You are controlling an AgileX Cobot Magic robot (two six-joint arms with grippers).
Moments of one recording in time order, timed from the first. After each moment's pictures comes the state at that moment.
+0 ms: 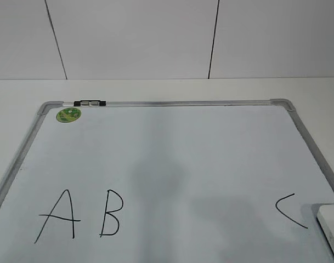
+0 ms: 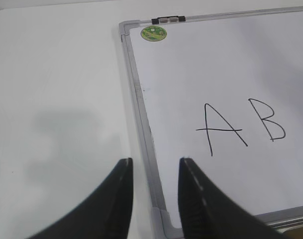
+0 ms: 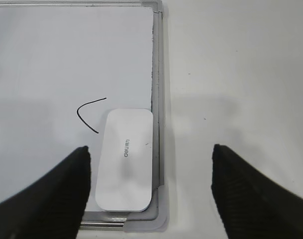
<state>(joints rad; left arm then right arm) -0.12 0.01 -0.52 -0.08 1.11 0.01 0.00 -0.02 -0.50 0.00 1.14 -0.05</state>
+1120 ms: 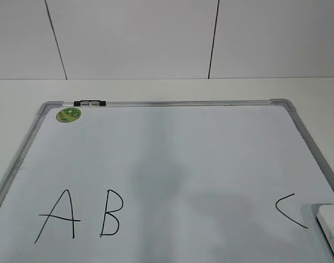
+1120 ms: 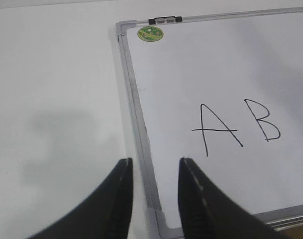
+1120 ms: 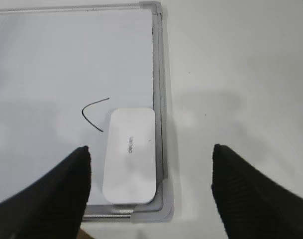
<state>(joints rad) -0.12 0.01 -0.52 -0.10 1.11 0.01 0.00 0.03 -0.55 0.01 1.22 0.00</state>
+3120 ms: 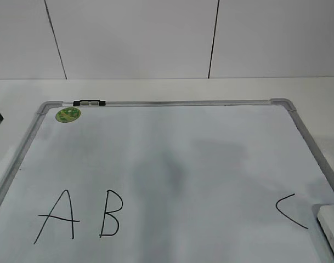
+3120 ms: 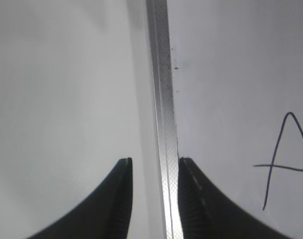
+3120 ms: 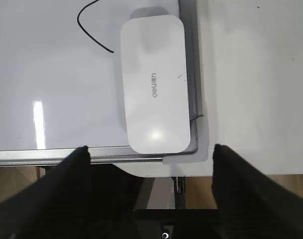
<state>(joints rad) -0.12 1.56 -1.09 -0.01 1.03 -0.07 0.00 0.76 -0.71 0.11 1.25 0.05</state>
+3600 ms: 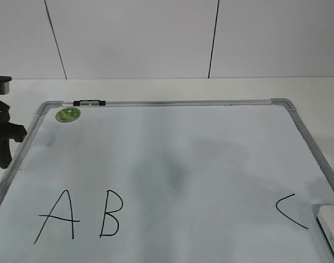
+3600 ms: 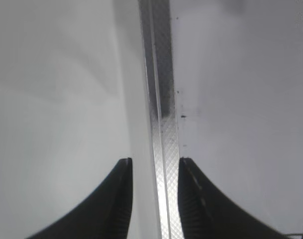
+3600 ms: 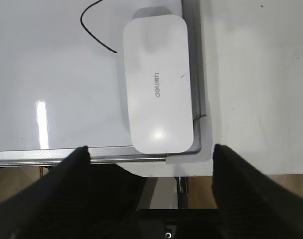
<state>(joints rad) -0.12 1.75 -1.10 -0.01 0.88 -0.07 0.00 0.76 -0.71 0.11 1.25 0.05</state>
